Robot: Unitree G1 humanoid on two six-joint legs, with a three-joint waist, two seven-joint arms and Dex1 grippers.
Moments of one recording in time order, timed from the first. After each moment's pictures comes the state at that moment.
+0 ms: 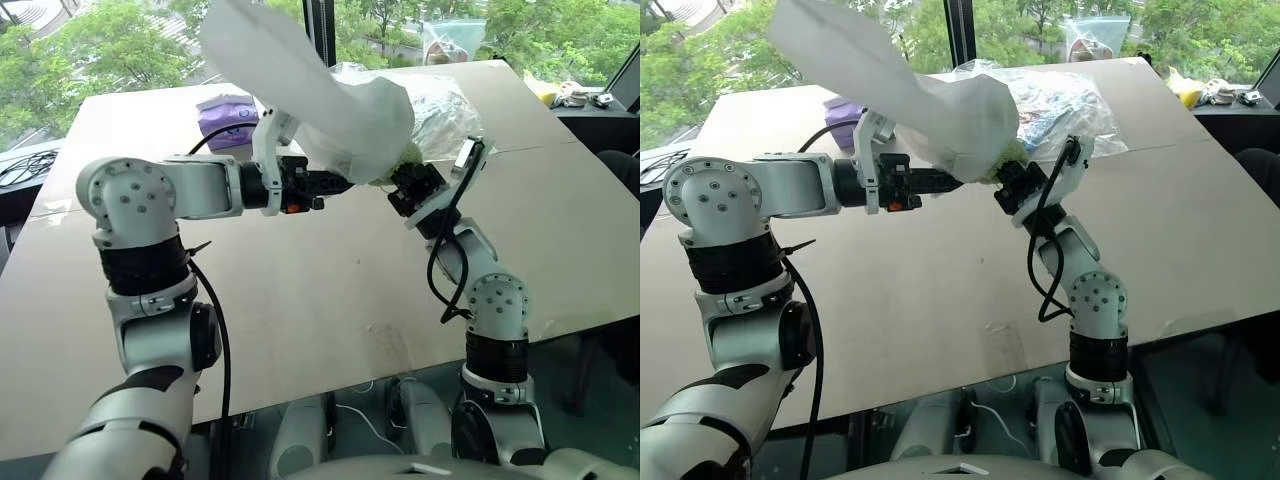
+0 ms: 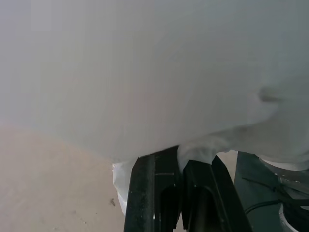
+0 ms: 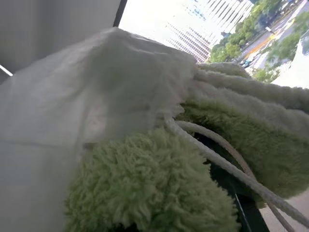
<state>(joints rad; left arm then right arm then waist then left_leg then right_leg) -0.95 0.46 0.28 -0.11 -1.01 1.60 -0.30 -0.48 0.15 -0.13 -0.27 1.23 0.66 0.11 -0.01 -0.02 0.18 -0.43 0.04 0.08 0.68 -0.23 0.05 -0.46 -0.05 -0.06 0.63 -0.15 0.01</state>
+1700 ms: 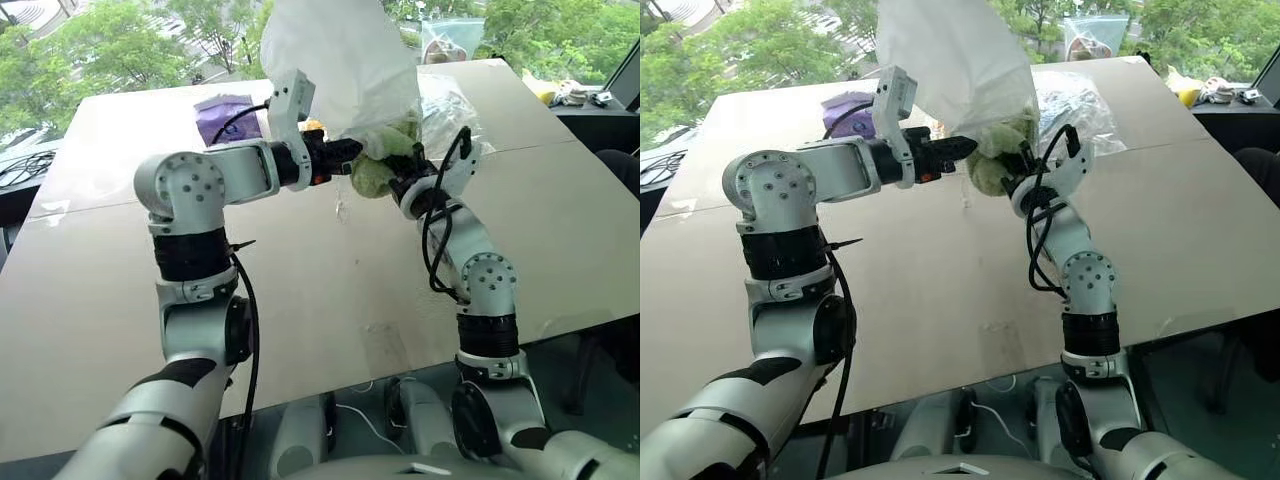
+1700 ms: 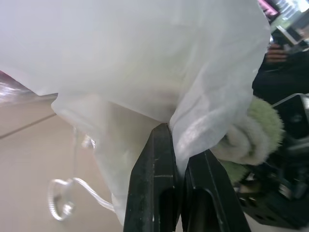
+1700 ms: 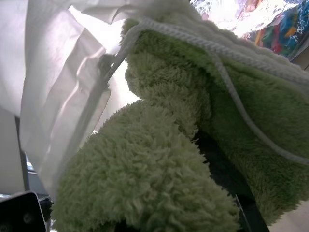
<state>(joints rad) -1.02 0.37 0.14 0.03 -0.68 1.27 -0.23 -0.61 0.04 -0.05 -0.10 1.26 0.48 -0.43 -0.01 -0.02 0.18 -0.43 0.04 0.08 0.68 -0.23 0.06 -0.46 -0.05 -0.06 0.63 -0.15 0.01</state>
